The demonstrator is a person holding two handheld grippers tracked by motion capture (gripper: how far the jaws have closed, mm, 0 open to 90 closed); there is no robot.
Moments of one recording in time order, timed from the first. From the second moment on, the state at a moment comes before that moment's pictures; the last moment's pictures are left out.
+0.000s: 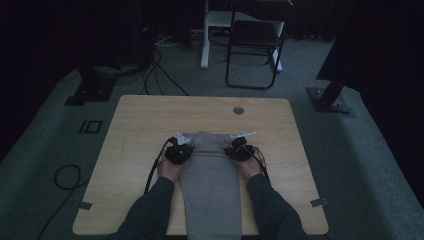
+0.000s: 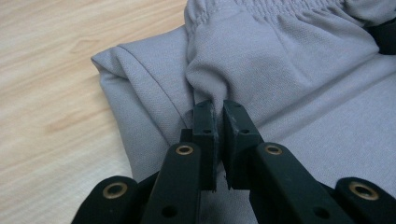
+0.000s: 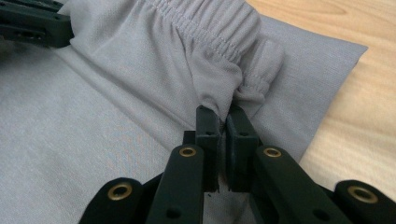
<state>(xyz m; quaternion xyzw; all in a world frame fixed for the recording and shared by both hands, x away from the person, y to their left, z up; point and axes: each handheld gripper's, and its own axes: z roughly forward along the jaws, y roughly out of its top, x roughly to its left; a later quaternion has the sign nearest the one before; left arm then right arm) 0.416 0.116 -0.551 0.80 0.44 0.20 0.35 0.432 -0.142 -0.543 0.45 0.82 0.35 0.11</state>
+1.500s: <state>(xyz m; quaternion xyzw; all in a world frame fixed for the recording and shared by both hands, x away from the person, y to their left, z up) 0.444 0.129 -0.498 0.77 0.46 0.23 0.38 0.473 -0.121 -0.500 0.45 0.80 0.38 0.16</state>
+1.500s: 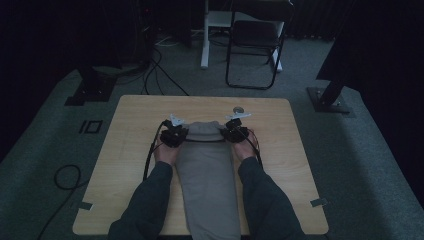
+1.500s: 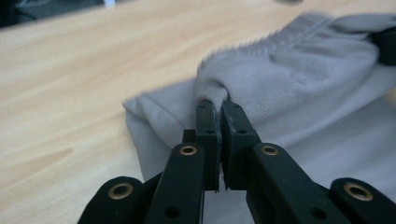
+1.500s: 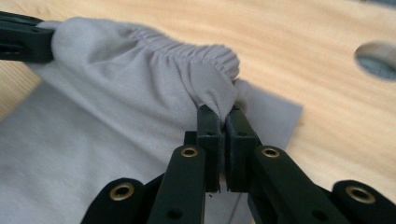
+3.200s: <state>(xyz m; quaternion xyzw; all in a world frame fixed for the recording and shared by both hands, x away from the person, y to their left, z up) 0.334 0.129 -0.547 0.82 0.43 0.15 0.36 0.368 -0.136 -0.540 0.37 0.86 0.33 0.13</state>
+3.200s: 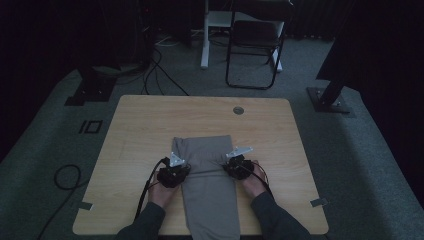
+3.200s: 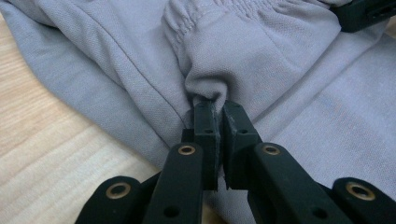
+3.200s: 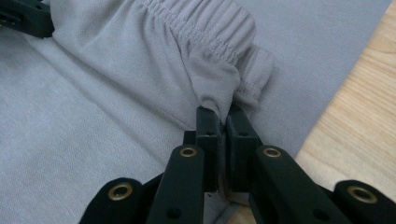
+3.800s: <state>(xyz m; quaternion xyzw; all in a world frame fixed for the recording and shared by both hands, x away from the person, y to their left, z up) 0.374 0.141 -0.551 0.80 0.45 0.17 0.36 0.406 -0.125 -0.544 0.39 0.84 0.35 0.13</state>
